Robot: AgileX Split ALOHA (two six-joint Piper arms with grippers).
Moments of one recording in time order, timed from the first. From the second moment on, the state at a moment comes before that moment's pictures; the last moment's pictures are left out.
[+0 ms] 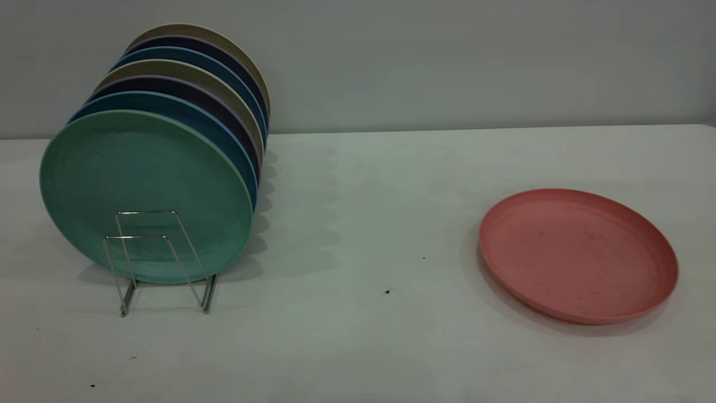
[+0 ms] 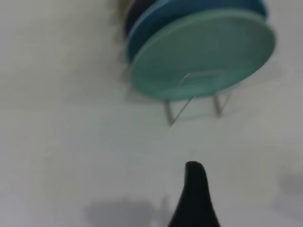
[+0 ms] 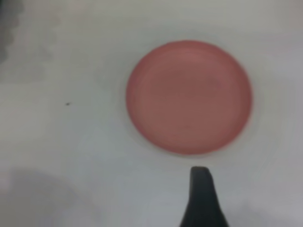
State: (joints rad) left arm 0.00 0.86 -0.80 -0.18 0.76 0.16; right arm -0.03 0.92 -0.70 0.37 0.69 -0.39
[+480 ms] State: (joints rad) left arm -0.01 1.22 -0.81 -0.69 0.65 0.63; right arm -0.03 1.59 -0.83 0.60 0.59 -0.52
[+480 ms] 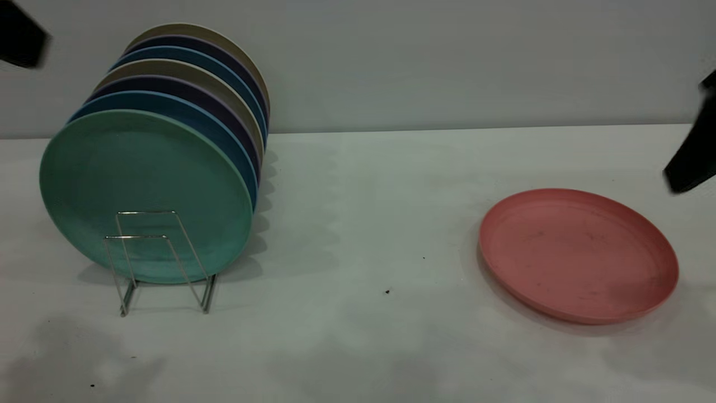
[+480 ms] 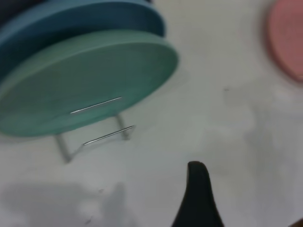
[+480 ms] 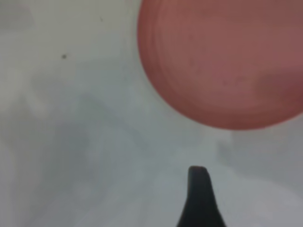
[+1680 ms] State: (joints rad) left arm -0.40 1.86 -1.21 -0.80 0.56 0.76; right arm -0.33 2.16 -1.06 0.98 0.69 -0.95
